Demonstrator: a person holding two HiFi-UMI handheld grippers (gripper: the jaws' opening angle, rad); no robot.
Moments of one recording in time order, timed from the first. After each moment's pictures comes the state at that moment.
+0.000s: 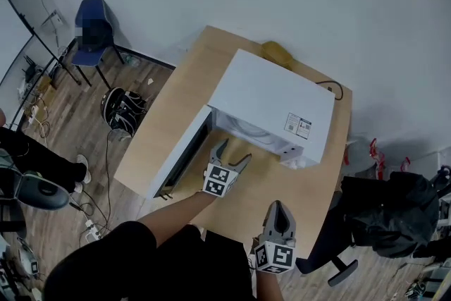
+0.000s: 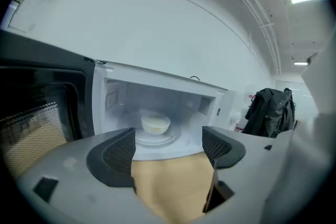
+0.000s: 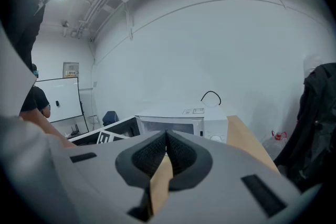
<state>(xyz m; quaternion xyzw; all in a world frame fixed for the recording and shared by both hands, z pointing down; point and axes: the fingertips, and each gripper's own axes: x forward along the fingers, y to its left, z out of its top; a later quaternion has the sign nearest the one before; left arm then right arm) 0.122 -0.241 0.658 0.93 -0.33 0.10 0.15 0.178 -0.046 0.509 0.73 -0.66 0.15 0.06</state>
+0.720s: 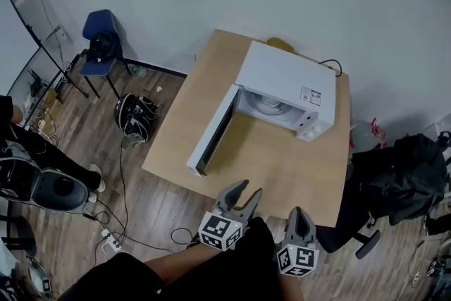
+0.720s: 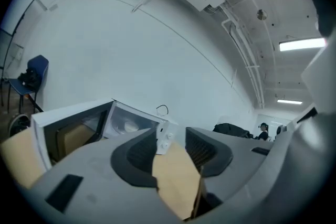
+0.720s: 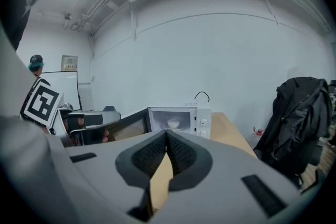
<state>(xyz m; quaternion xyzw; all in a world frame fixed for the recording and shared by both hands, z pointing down) -0.020 0.003 0.499 0.94 -0.28 -0.02 0.21 0.092 0.104 0.496 0.76 -0.62 0.15 0.08</state>
